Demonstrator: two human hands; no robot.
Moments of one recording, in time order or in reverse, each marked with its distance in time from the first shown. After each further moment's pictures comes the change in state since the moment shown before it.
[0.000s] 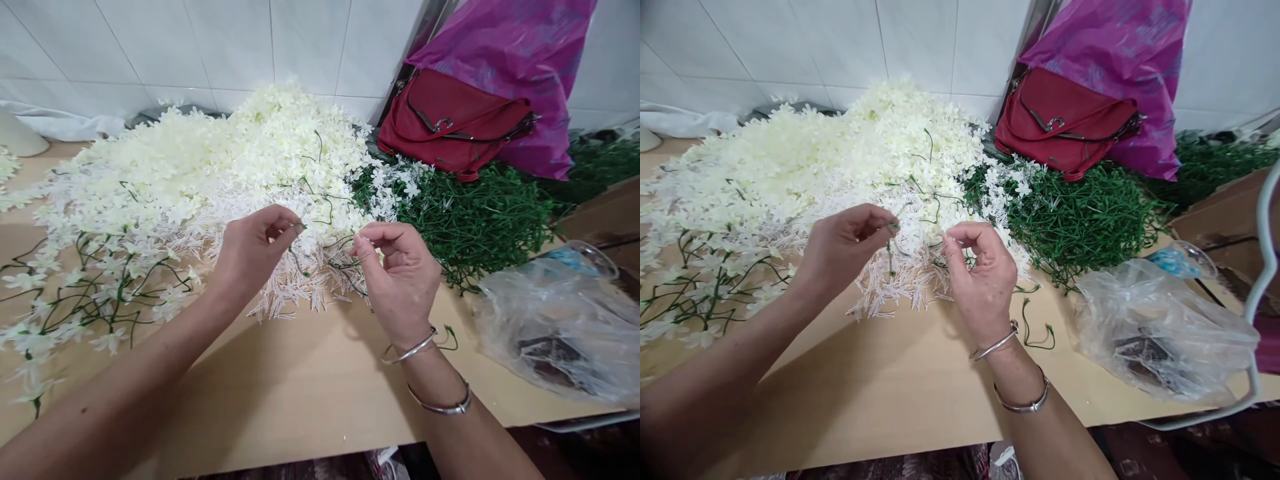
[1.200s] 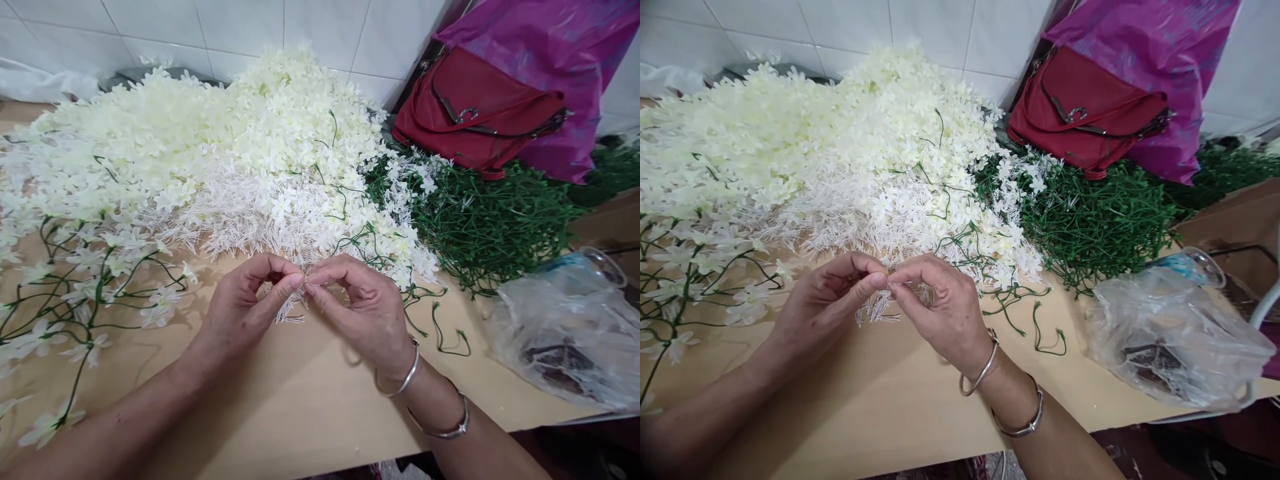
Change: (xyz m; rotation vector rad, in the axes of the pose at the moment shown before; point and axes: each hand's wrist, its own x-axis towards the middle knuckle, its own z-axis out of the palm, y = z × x) left_hand -0.059 -0.030 -0.008 -0.499 -0.194 -0.113; right_hand -0.029 -0.013 0.026 0.038 -0.481 0.067
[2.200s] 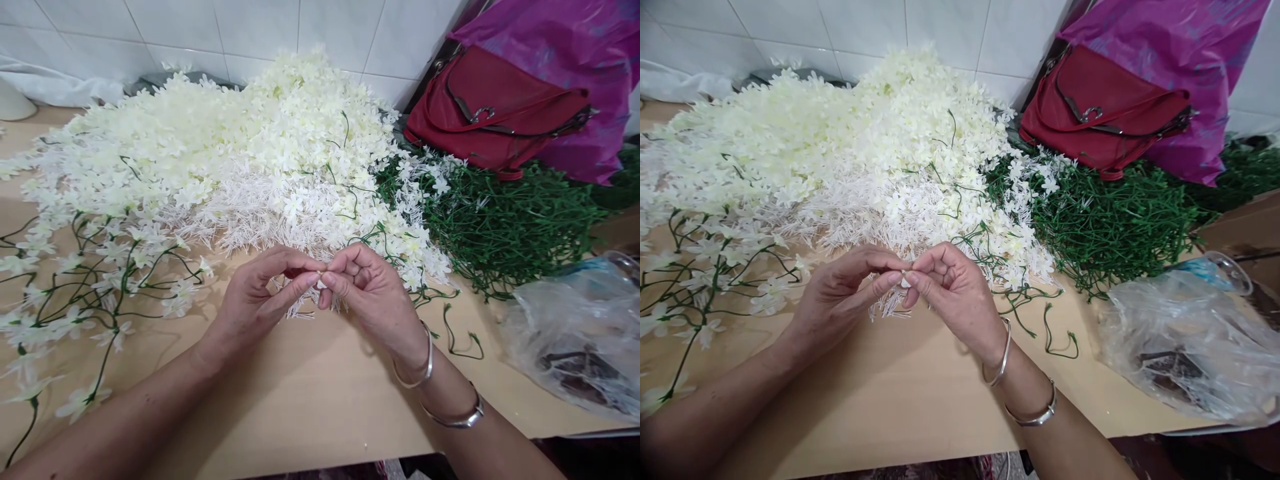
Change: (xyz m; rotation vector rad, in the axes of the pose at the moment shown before) left_hand 0.003 0.003 -0.002 0.098 -0.008 0.204; right_hand 0.009 0.007 -0.002 0.532 -0.142 0.419
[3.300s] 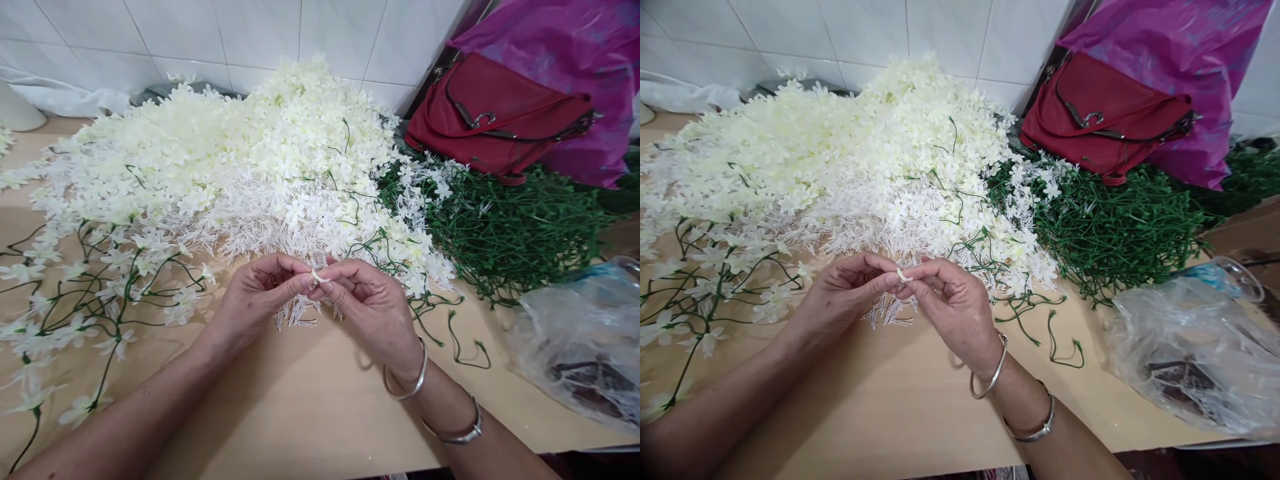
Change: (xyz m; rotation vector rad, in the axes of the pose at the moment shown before) left_hand 0.007 -0.007 0.001 -0.560 -0.001 -0.308; right_hand -0.003 0.010 0.008 -0.067 0.098 -0.175
